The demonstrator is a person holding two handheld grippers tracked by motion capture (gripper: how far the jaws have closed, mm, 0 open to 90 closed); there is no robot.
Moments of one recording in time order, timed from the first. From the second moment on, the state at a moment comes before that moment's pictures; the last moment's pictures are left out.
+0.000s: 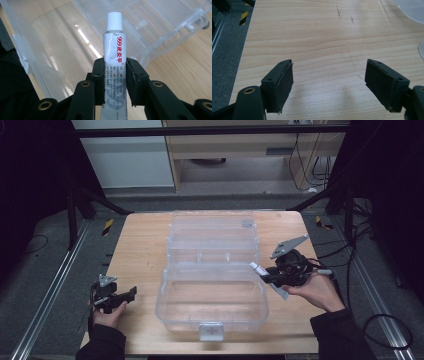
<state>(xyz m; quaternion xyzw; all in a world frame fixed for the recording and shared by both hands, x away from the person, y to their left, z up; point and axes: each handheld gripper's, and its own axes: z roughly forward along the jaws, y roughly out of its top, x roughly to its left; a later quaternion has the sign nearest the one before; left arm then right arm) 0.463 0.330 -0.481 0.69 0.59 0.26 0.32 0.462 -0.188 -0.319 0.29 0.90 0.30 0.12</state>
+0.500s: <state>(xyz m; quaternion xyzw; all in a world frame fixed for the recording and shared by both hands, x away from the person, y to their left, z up) 0.463 0.330 -0.481 0.69 0.59 0.25 0.32 0.470 -0.130 -0.317 0.20 0.94 0.28 0.08</state>
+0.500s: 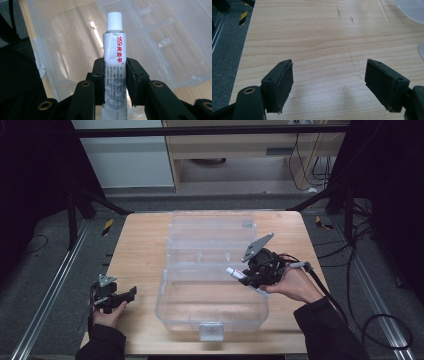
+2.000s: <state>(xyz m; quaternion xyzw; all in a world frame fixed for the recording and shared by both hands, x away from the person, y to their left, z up) 0.463 0.331 -0.481 0.69 0.59 0.25 0.32 0.469 -0.081 -0.404 0.06 0.99 0.15 0.00</state>
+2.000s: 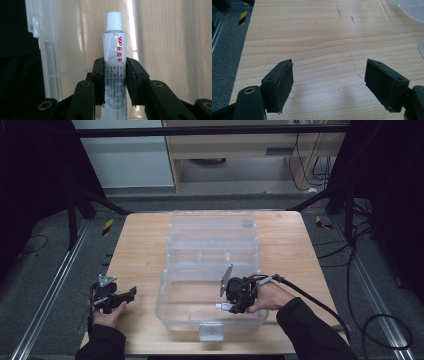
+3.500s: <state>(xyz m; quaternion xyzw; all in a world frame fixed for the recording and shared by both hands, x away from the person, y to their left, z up) 0.464 0.331 -0.482 0.70 0.59 0.25 0.32 0.465 -0.077 -0.438 0.05 0.99 0.10 -0.01</state>
